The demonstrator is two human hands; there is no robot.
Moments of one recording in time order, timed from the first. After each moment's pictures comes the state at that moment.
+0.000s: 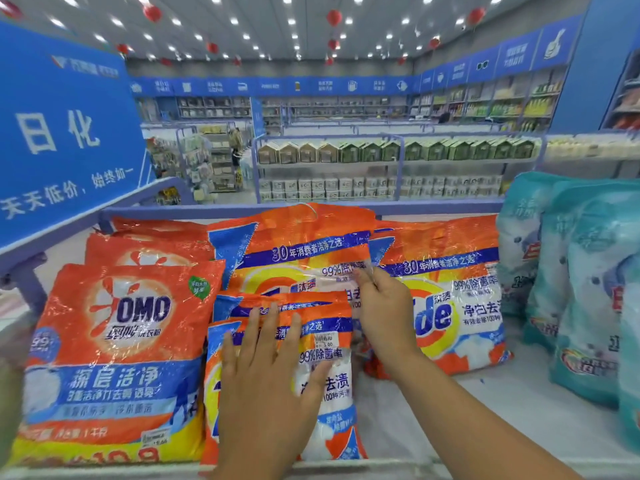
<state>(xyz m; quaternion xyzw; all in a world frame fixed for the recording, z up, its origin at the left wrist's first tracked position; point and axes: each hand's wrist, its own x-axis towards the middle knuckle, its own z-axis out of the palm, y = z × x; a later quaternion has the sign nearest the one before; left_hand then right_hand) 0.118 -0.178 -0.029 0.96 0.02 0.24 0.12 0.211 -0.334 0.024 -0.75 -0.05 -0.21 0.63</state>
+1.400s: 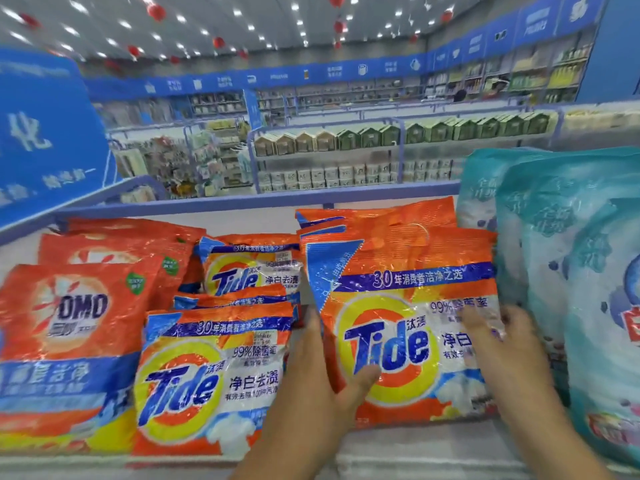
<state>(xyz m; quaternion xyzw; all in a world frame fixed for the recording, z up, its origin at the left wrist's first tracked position) 0.115 -0.319 -0.007 0.89 0.00 0.10 0.44 0.171 -0.547 -0.015 -0.73 0.13 -0.21 0.63</state>
